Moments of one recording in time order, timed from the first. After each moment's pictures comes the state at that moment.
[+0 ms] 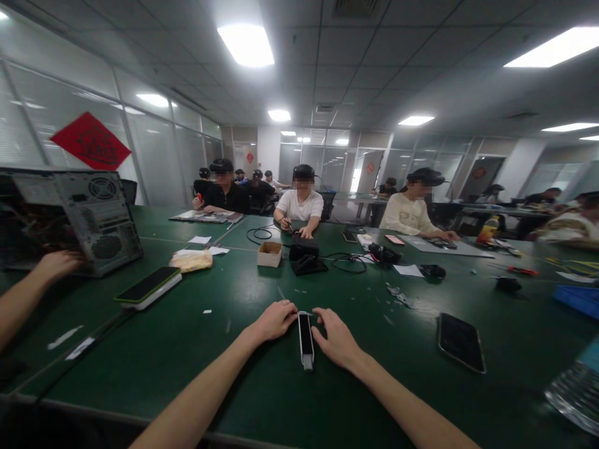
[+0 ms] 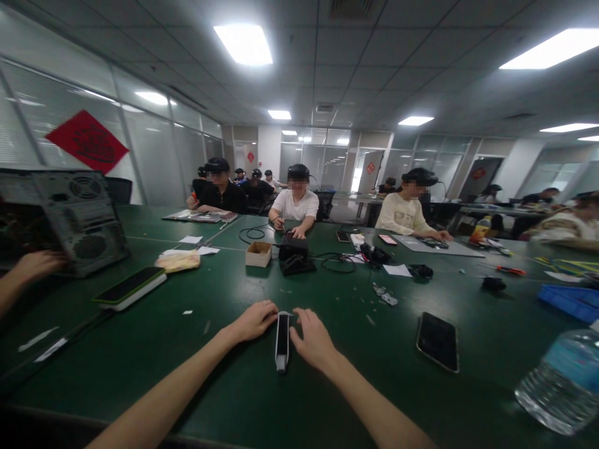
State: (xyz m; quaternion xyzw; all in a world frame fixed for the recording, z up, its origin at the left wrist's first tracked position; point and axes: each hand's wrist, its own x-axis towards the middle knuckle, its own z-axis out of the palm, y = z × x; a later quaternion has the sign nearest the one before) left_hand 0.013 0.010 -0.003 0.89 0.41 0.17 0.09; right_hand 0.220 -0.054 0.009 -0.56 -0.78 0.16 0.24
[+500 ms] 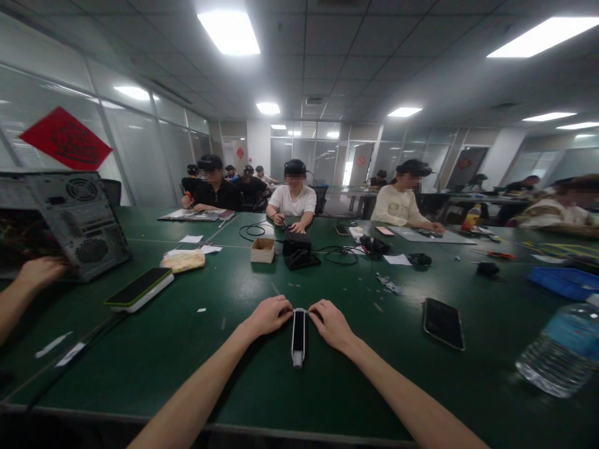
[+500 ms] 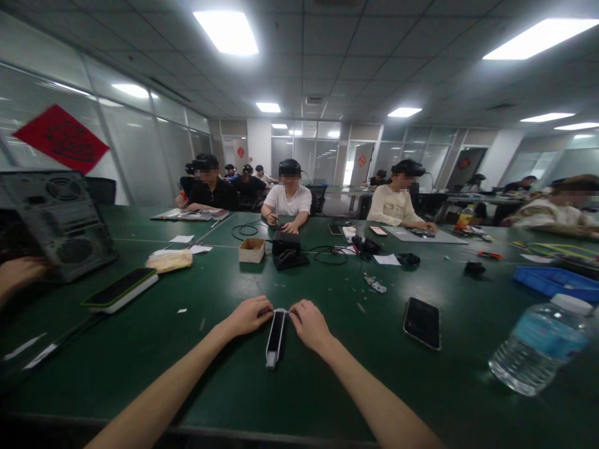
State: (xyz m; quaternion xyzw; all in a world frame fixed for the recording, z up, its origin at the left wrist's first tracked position) left_hand 0.015 0.004 0.005 0.90 0.40 0.16 0.07; right_hand 0.232 -0.037 -0.003 -0.52 -0.80 0.11 0.26
